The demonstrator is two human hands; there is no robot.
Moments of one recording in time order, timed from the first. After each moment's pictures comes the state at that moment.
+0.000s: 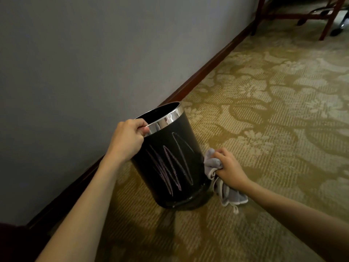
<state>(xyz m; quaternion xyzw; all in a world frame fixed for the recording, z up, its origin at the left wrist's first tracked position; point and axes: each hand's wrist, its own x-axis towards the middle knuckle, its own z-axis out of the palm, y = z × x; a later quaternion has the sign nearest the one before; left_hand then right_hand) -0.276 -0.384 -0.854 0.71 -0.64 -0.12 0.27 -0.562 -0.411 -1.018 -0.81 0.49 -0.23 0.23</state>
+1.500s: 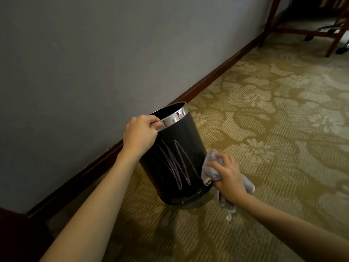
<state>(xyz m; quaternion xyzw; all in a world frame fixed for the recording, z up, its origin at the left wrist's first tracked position) -0.281 -0.390 -0.861 0.73 -0.60 -0.08 0.30 -0.540 -0.376 -0.992 -0.83 0.49 -0.26 0.11</state>
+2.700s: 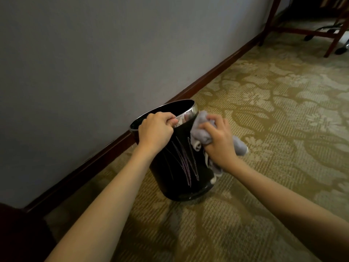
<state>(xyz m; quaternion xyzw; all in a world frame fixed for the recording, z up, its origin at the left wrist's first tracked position) -0.322 -0.388 -0.856 0.72 -0.63 -0.08 0.30 -0.501 -0.420 -0.920 -0.80 0.44 -0.40 0.04</state>
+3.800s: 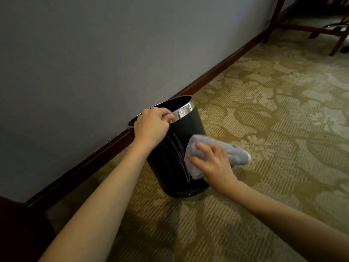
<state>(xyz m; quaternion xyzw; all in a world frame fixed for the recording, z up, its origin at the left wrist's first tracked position) -0.307 -0.392 -0.859 0.73 -0.61 -0.07 0.32 -0.507 -0.383 -0.975 -0.88 0.31 -0.32 -0.12</state>
